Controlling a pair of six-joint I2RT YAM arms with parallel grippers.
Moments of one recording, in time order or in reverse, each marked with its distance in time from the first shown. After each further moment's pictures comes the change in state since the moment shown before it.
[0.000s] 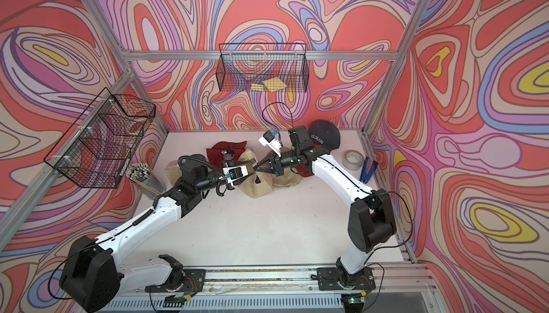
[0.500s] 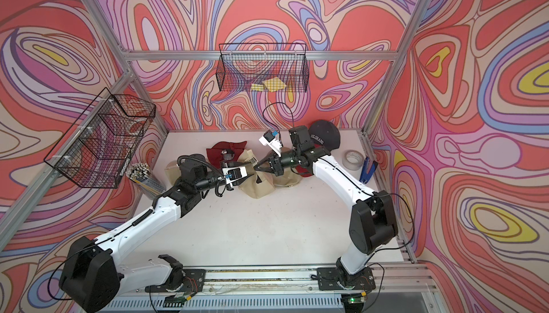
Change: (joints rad) left arm 0.006 -0.002 0.005 -0.032 0.062 0.020; right arm 0.001 -0.020 -0.016 0.032 0.048 0.038
